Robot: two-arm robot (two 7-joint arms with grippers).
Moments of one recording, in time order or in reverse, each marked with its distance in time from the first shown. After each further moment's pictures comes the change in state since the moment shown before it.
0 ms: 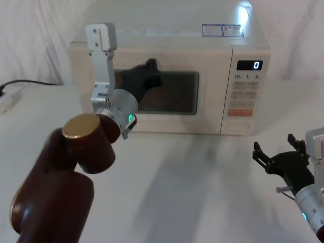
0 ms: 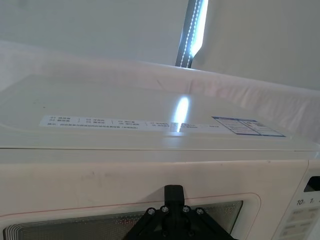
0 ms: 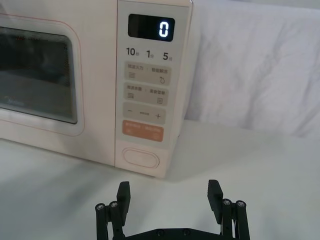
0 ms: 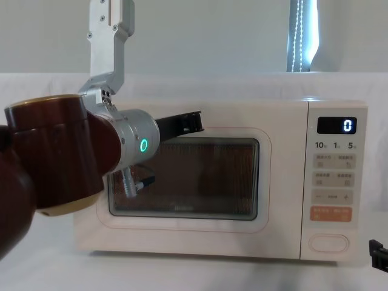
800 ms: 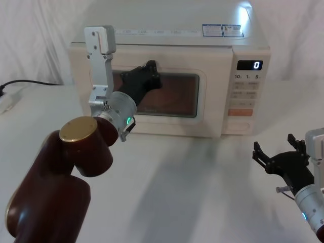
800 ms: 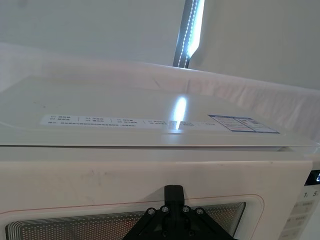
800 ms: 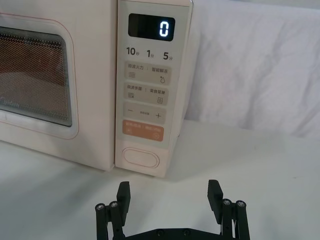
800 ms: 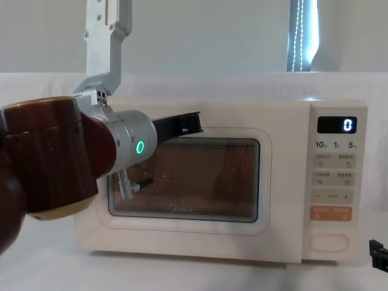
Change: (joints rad) left arm 0.017 0.025 0.018 -0.030 -0.018 -0.004 0.001; right arm 0.000 0.000 0.000 0.000 0.000 0.000 0.000
